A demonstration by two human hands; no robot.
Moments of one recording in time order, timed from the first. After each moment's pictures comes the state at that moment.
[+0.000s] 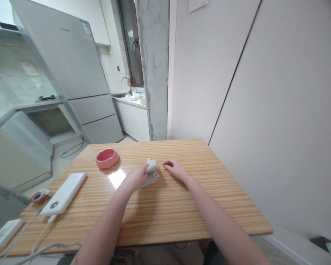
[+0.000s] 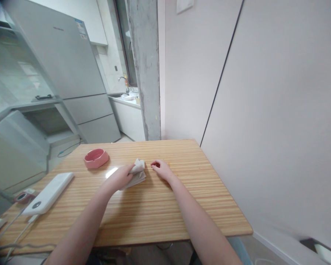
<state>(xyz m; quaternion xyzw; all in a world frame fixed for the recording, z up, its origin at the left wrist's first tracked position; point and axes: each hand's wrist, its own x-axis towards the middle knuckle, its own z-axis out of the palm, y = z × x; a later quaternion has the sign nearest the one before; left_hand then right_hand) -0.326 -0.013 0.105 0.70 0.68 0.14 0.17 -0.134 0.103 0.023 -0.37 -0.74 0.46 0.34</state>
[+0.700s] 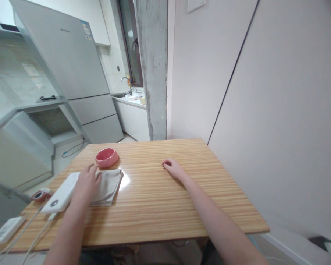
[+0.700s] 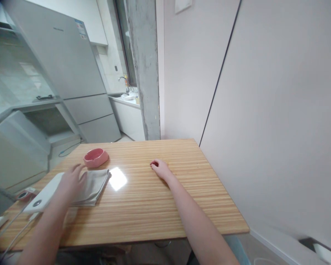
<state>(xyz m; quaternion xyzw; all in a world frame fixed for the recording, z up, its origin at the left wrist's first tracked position) -0.467 -0.074 0.089 0.54 0.83 0.10 -0.12 -0.135 0.105 0.023 -0.39 -0.75 0.42 0.34</state>
